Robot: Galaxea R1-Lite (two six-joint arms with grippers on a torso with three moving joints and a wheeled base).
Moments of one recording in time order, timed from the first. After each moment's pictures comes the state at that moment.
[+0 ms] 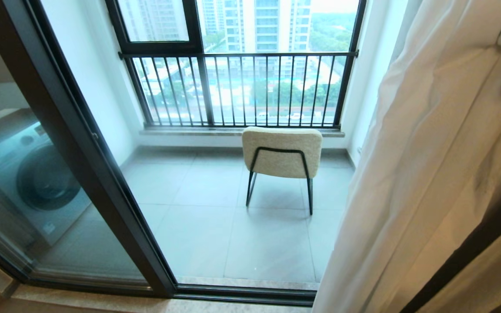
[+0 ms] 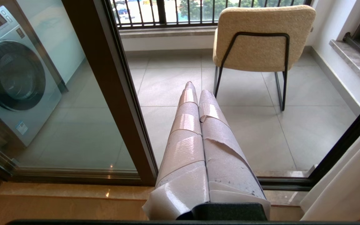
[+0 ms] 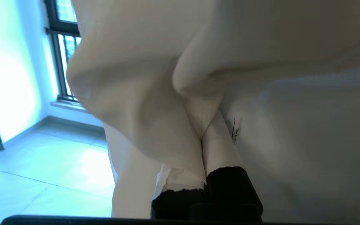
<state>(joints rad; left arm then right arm) 0.01 0.00 0.00 0.01 -0.01 0.04 0.08 1.26 -0.91 -0.71 0.08 -0.09</state>
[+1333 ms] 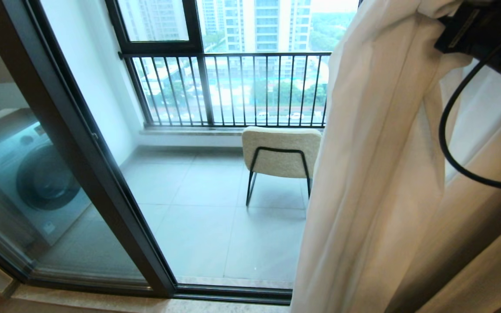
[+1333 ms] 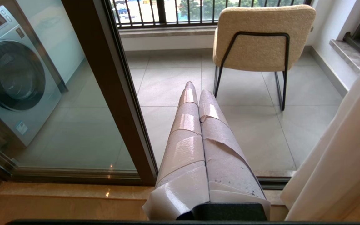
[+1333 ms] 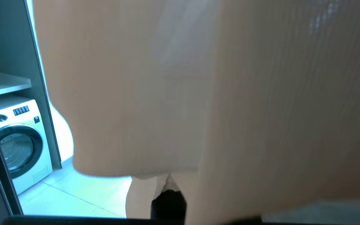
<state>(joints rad) 0.01 0.00 0.00 0.01 -0.01 0.04 0.30 1.52 -1.21 -0.75 0.05 -0.05</state>
